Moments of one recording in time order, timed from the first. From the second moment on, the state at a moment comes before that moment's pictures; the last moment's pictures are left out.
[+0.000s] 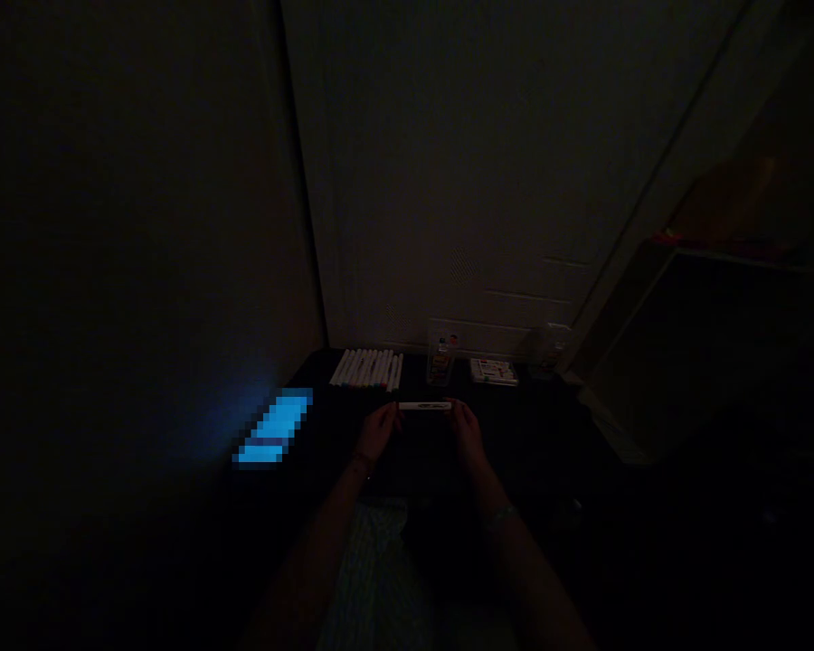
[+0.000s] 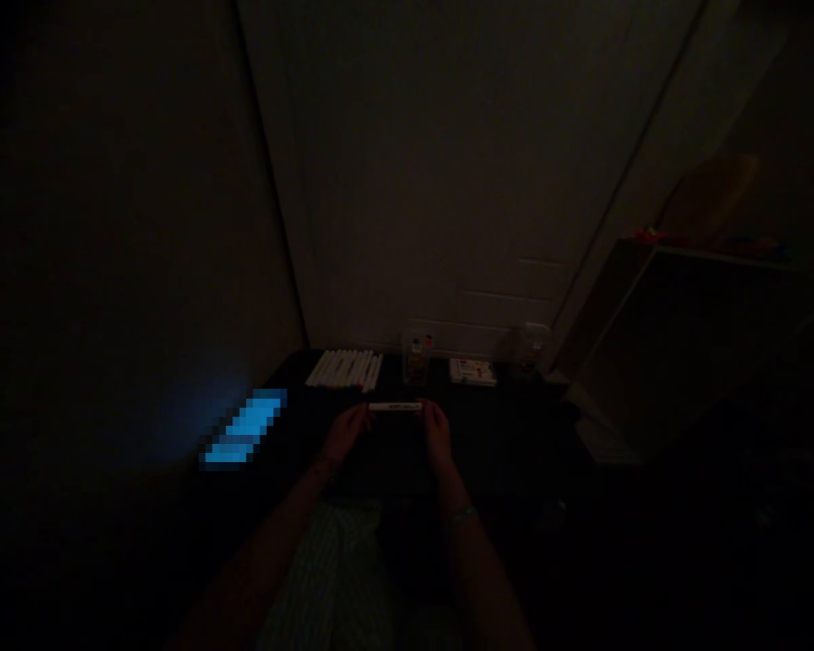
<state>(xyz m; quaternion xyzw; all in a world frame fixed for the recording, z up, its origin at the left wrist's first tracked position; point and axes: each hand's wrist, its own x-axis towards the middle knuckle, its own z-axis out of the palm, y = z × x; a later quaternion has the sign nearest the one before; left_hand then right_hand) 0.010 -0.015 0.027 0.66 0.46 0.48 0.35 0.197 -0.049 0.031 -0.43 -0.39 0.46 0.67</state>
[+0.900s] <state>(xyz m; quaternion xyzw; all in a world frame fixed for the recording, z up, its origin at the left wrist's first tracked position) 0.011 -0.020 0.038 0.64 0.47 0.49 0.35 0.197 -0.046 0.029 -0.44 -0.37 0.45 0.68</state>
